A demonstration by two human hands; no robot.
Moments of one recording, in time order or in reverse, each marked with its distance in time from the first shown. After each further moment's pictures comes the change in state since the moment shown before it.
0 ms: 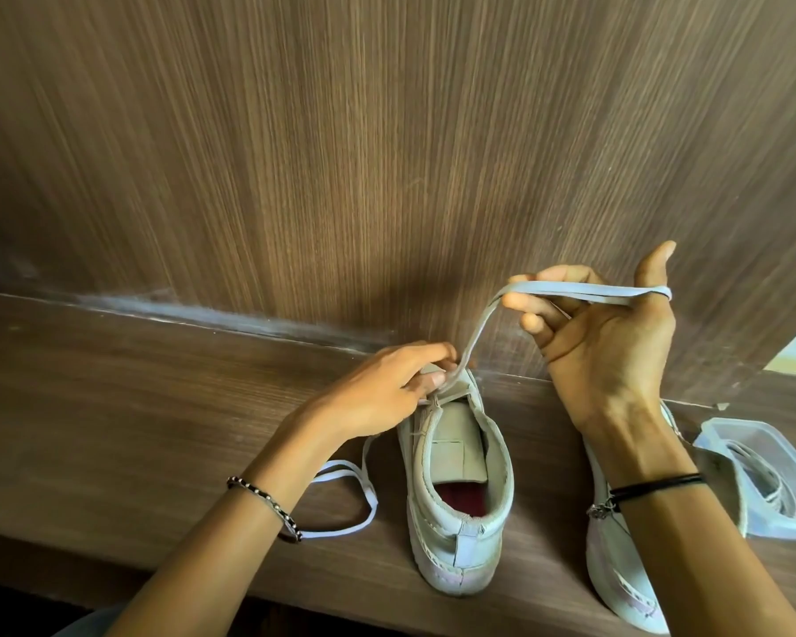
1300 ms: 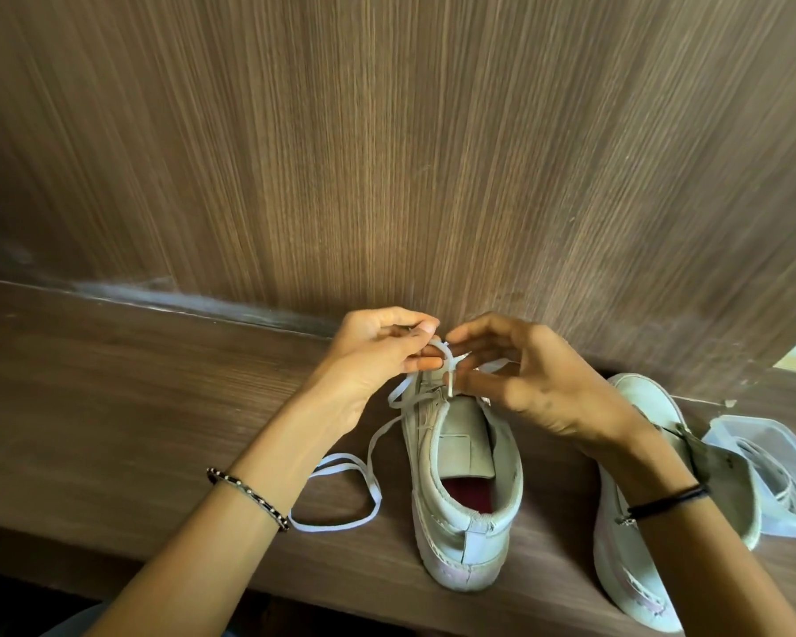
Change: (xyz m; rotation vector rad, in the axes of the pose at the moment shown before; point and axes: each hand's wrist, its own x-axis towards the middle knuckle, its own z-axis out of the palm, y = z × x) left_hand -0.004 0.015 -0.006 -0.843 0.397 -0.282; right_hand 0.000 0.031 -0.016 -1.073 -0.428 0.116
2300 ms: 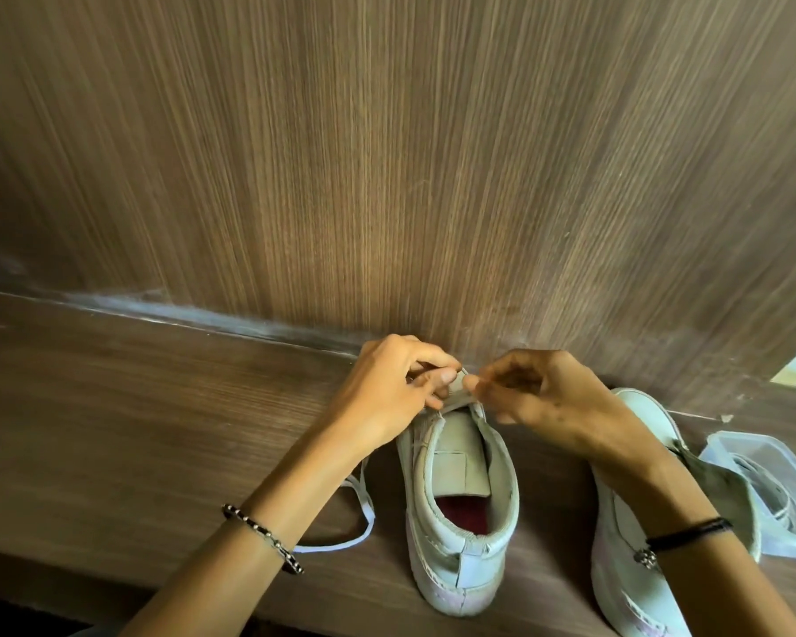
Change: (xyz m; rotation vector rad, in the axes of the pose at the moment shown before) left_hand 0.005 -0.016 0.008 0.547 -0.094 0.299; right_hand -0.008 0.011 -0.008 -0.077 0.127 0.210
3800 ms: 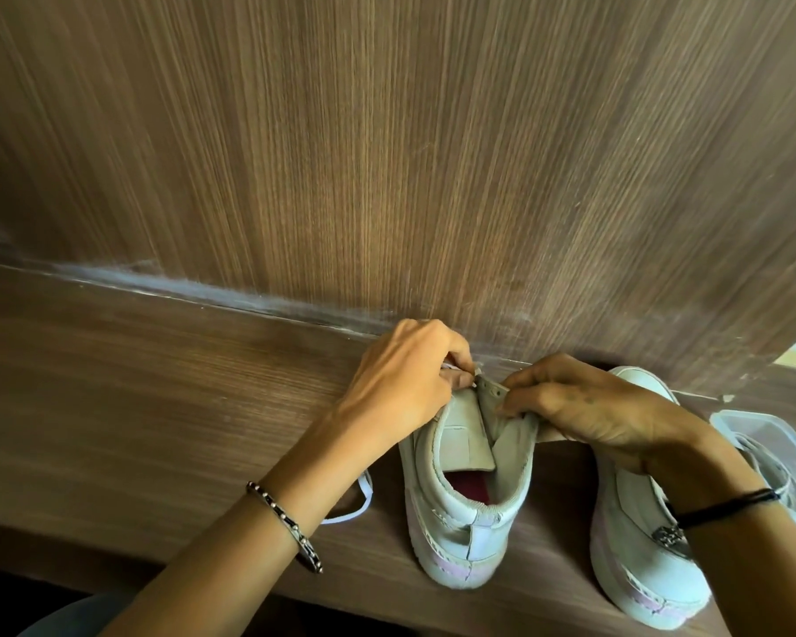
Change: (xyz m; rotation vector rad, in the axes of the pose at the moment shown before) left_hand -0.003 0.017 0.012 0.418 -0.107 0.019; right_hand -0.016 -0.007 -0.010 0.126 -0.193 0.355
